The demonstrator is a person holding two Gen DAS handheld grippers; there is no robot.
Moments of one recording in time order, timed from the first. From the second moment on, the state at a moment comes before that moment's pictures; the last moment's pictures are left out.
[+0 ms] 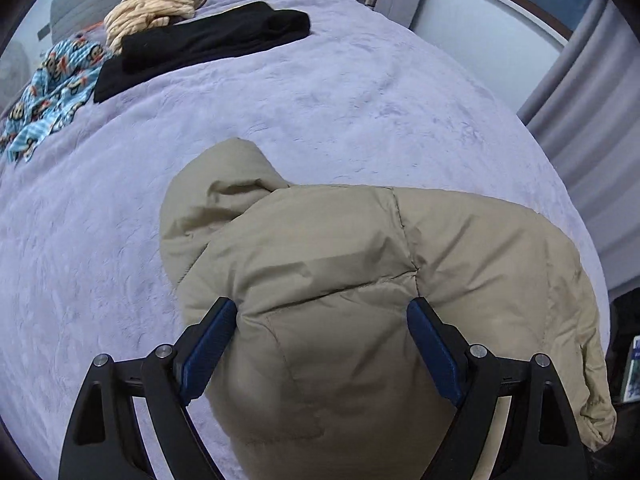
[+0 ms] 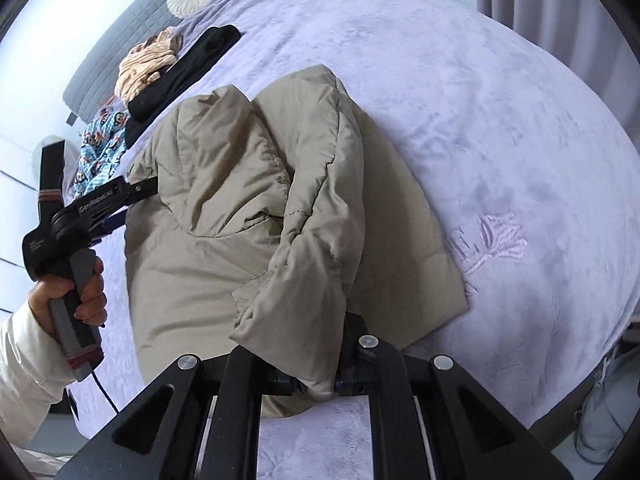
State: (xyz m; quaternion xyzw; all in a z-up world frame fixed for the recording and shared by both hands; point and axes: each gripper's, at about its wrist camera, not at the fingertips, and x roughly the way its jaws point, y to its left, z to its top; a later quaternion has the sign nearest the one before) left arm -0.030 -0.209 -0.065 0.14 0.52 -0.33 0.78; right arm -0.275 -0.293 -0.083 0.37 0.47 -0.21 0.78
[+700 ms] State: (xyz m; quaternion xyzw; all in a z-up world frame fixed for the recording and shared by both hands) left arm -0.035 -0.256 -0.090 0.18 0.51 -0.31 0.78; right arm -0.221 -0.404 -0.060 0.39 0.41 -0.14 0.81
